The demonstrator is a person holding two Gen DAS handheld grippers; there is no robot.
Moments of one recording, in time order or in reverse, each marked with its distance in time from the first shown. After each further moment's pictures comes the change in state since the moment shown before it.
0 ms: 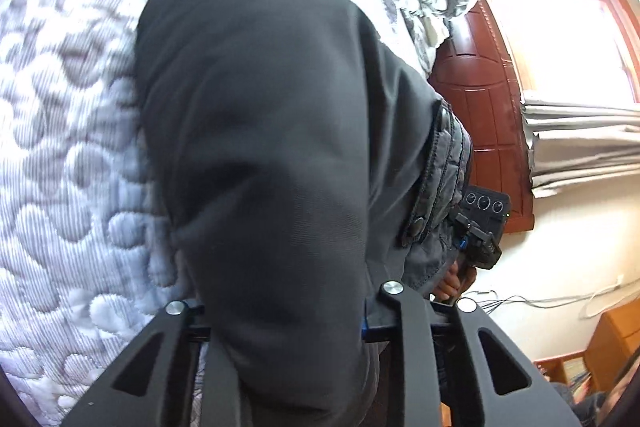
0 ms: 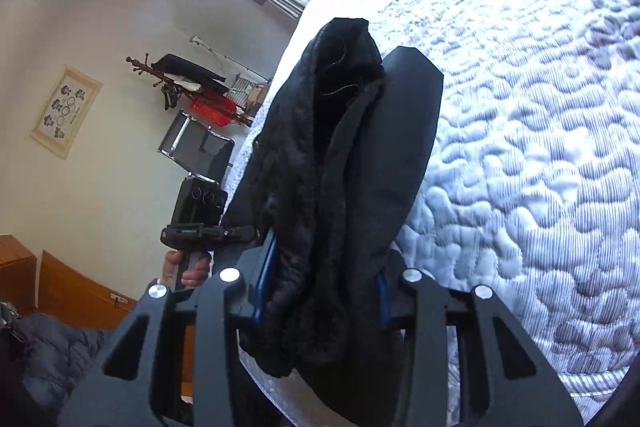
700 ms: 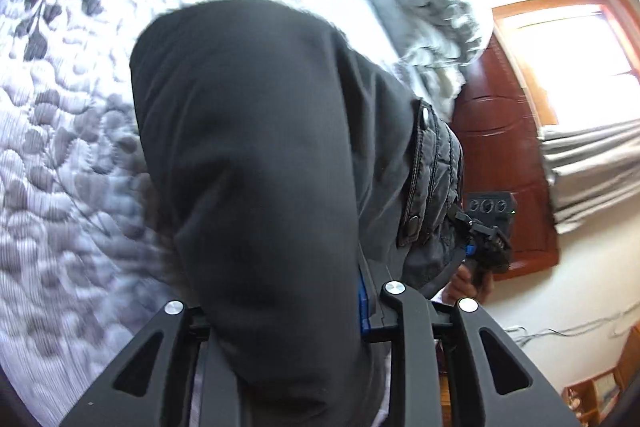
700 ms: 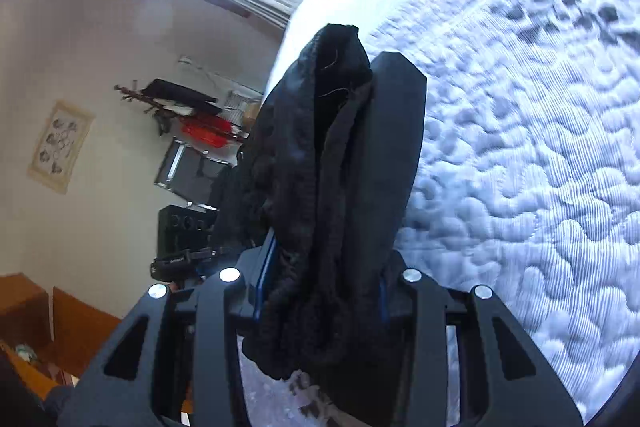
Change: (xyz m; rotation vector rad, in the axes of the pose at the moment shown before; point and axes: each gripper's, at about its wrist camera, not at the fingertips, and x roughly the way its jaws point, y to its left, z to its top) left arm -0.037 0.015 0.116 0.025 -0.169 0.125; right arm 0.094 -0.051 0.141 0.108 0.014 -0.006
